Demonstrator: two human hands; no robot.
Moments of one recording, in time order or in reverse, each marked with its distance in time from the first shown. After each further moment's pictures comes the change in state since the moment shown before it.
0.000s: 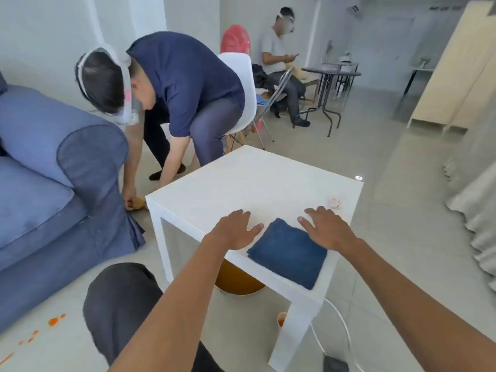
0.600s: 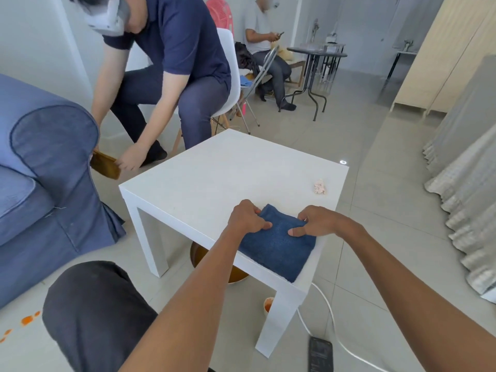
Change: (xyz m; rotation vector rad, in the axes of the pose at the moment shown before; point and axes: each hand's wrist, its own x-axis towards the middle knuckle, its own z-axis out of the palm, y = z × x) left_hand 0.034 0.053 0.027 -0.465 -0.069 -0.124; right_hand 0.013 0.024 -0.006 0.190 -0.435 0.006
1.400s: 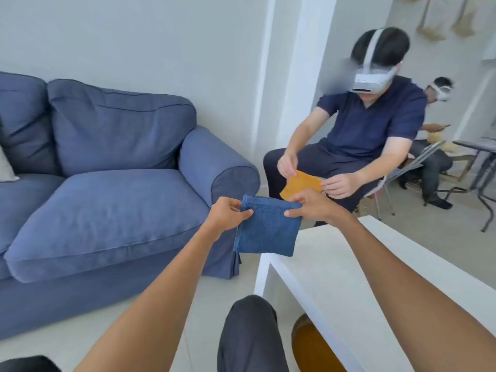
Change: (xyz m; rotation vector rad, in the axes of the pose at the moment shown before) left_hand -0.098 -0.166 -0.301 -0.382 0.718 -0.138; right_hand 0.089 -0.378 -0.055 0.195 0.009 -0.773
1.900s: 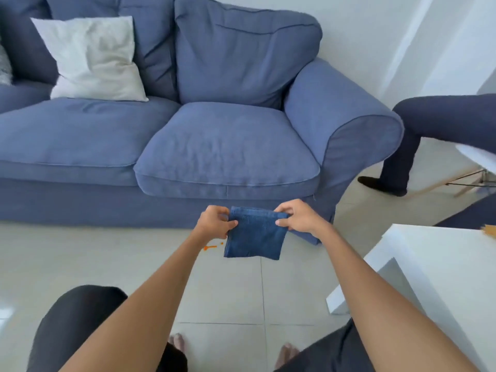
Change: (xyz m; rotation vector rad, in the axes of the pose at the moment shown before) left_hand -0.032 -0.260 -0.133 -0.046 0.276 -0.476; right_hand 0.137 -0.025 0.307 0.040 -0.427 -0.067
